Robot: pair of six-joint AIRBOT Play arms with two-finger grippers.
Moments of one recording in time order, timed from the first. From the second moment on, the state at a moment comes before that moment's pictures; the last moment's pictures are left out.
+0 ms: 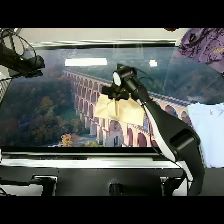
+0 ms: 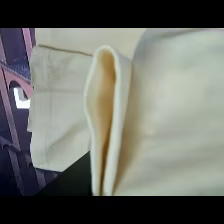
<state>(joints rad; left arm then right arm) -0.07 -1.59 2.06 1.54 -1.56 -1.85 0.55 -1.90 2.00 -1.55 1.30 2.27</state>
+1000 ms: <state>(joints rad) -0.07 -1.59 2.01 1.54 -1.55 -1.85 0.51 -1.89 2.00 -1.33 1.34 2.22</state>
